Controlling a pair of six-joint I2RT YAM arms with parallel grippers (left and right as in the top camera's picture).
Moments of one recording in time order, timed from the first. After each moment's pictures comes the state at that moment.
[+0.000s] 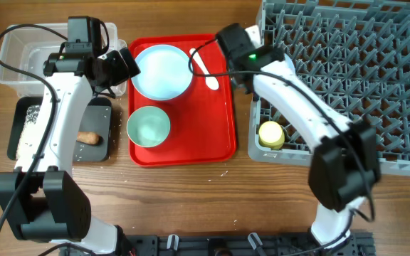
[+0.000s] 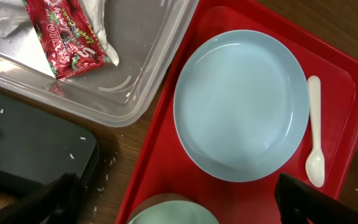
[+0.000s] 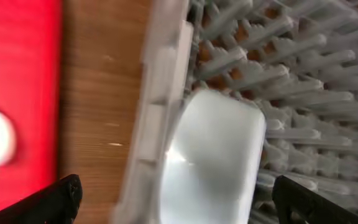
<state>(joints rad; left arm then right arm) -0.01 1.71 1.44 -0.84 0.03 -0.47 0.48 1.94 1.65 -0.86 0.52 0.21</state>
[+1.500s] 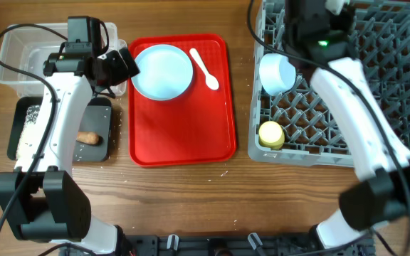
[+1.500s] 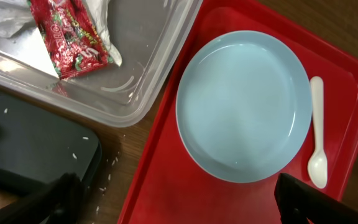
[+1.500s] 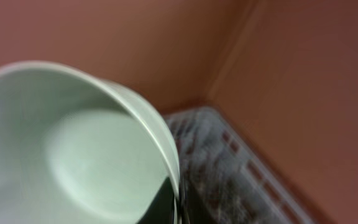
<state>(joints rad) 0.00 1.71 1.44 -0.84 0.03 -0.47 0.28 1.81 1.68 -0.40 1.05 0.10</state>
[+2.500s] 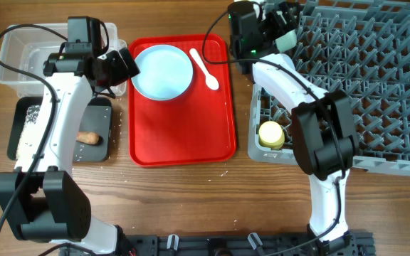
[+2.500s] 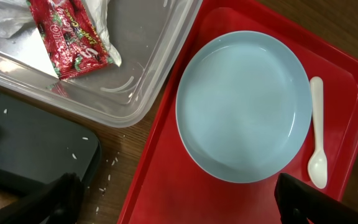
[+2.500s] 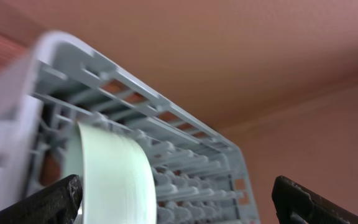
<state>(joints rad) 0.00 1.71 1.44 -0.84 0.03 -0.47 0.40 2.22 1.68 0.04 1.05 -0.56</state>
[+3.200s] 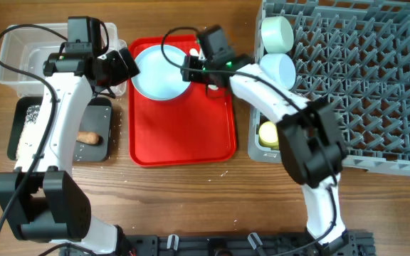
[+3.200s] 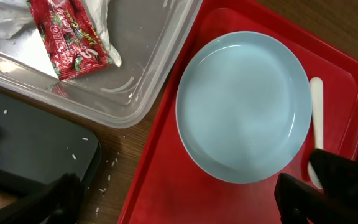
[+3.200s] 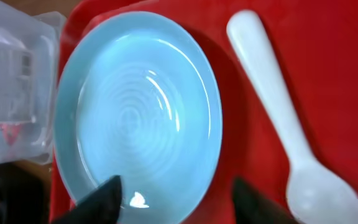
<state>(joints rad) 0.00 1.71 1.44 -0.84 0.03 -0.47 0.54 2.22 1.67 -0.36 -0.20 0.60</state>
